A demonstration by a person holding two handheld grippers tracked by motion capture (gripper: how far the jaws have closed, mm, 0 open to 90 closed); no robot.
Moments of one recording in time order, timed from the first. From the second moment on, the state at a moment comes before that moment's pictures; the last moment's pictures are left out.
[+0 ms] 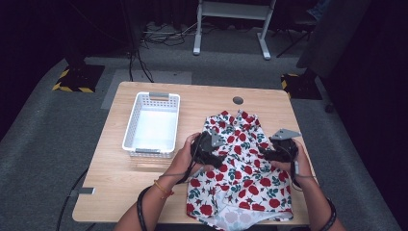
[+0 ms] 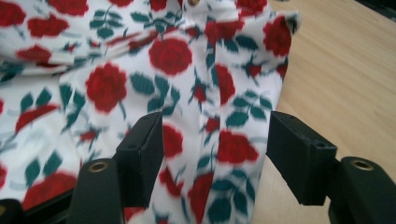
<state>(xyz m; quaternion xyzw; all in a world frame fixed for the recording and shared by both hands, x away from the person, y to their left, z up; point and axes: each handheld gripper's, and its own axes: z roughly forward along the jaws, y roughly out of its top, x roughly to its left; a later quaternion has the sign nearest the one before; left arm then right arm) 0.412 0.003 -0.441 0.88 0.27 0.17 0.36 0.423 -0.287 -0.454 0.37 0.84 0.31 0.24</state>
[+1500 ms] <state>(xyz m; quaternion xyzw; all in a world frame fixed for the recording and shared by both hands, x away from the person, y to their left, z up) 0.518 -0.002 -0.485 0.87 0.39 0.11 0.28 0.545 -0.252 -0.486 0.46 0.83 0.29 0.13</state>
